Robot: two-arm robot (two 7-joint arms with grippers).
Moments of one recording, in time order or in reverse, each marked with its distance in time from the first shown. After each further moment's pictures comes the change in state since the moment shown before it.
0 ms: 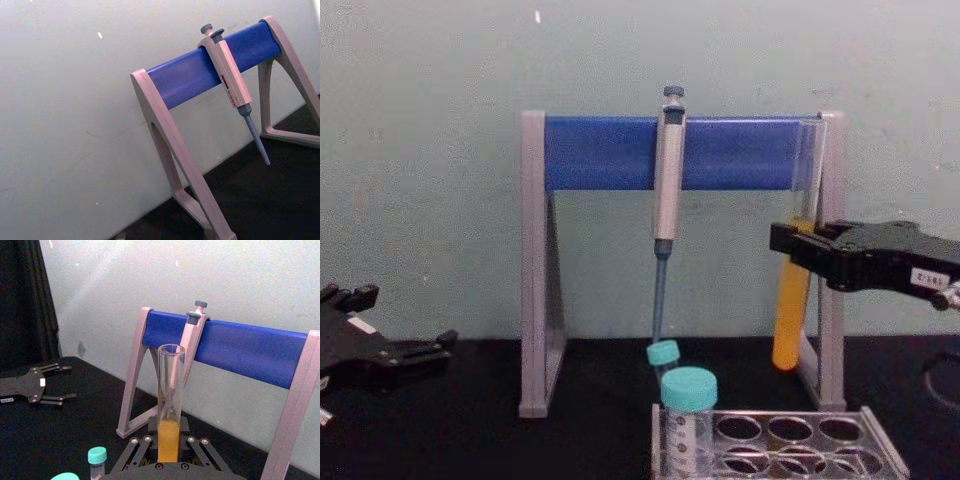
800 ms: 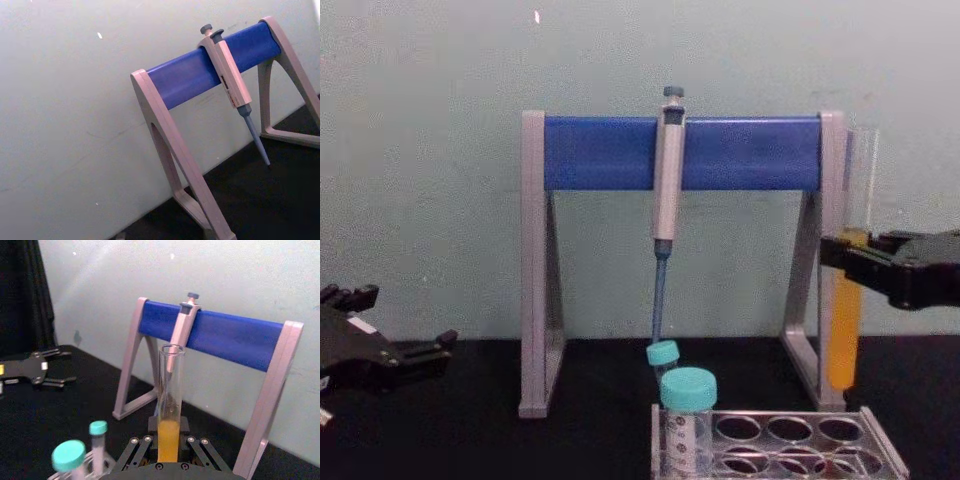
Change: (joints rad) left arm 0.000 0.000 0.000 0.000 0.000 0.000 0.000; right arm -0.104 0.076 0.060 -0.119 -0.004 0.034 -0.009
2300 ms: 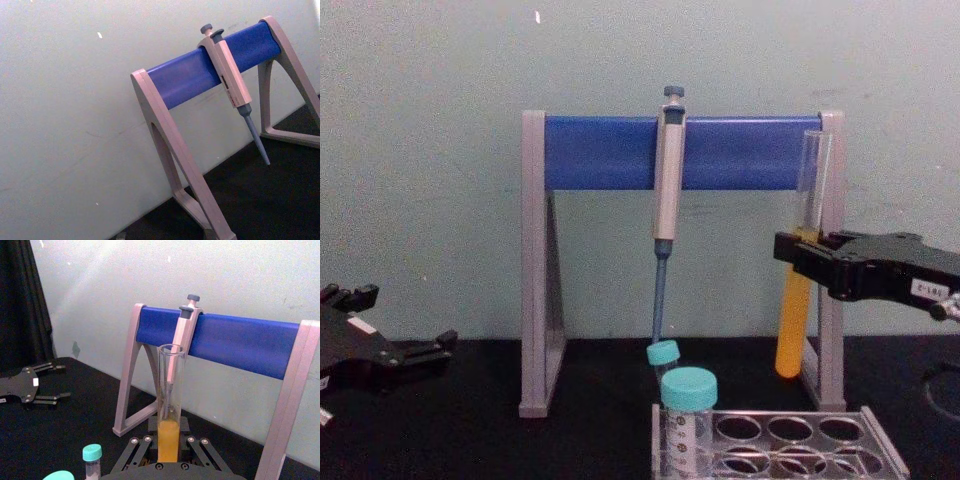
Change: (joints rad) left arm 0.000 0.000 0.000 0.000 0.000 0.000 0.000; right arm 0.093 -0.093 -0.049 0.134 0.000 -0.040 -0.005
